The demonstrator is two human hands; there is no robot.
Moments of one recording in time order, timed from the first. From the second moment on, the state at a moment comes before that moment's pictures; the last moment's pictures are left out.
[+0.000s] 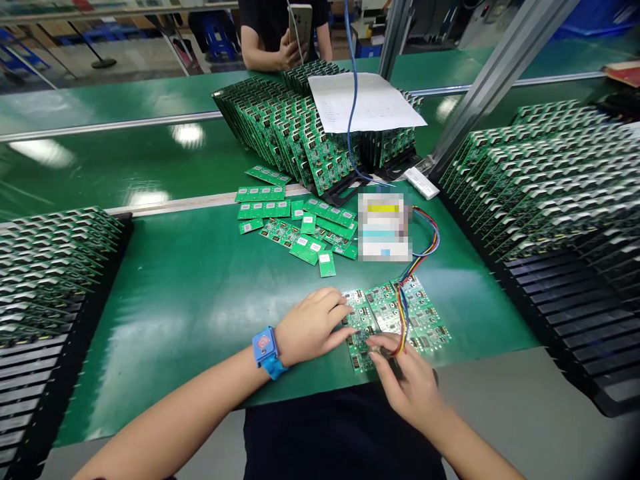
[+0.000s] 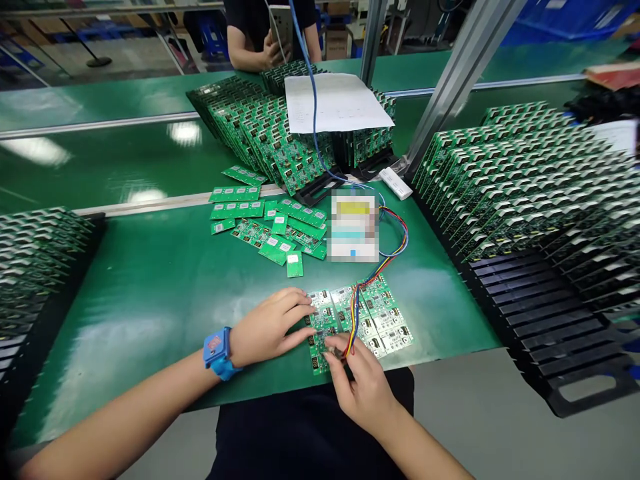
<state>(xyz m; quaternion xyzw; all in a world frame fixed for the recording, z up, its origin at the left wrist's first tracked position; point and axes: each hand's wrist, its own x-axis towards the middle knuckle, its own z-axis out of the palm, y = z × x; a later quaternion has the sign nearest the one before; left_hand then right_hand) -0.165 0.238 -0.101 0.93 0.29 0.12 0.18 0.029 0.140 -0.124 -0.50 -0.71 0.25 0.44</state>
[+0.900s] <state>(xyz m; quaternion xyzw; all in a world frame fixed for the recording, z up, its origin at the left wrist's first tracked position) -0.139 0.239 -0.112 0.94 0.27 0.10 0.17 0.027 0.139 -0.123 -0.50 -0.71 0.24 0.43</state>
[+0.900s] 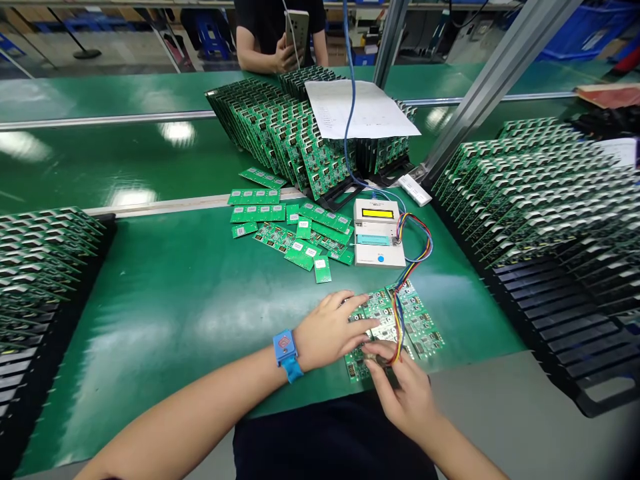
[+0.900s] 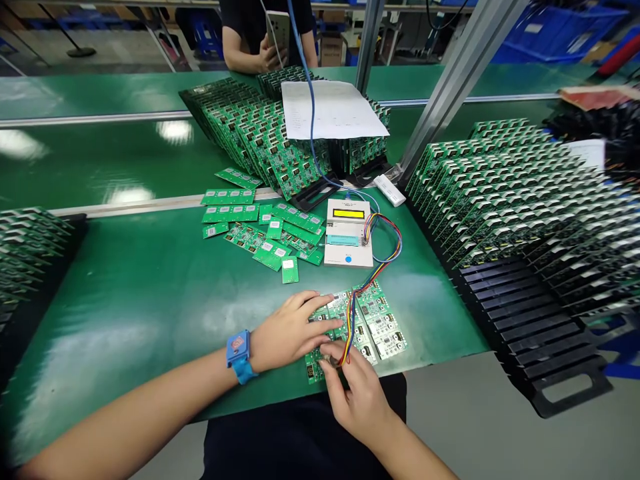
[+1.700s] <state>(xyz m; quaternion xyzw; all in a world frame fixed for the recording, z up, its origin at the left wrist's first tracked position) -0.138 0.240 -0.116 0.95 0.26 0.10 0.16 0.029 0.141 -0.118 -0.51 -0.70 0.26 0.42</state>
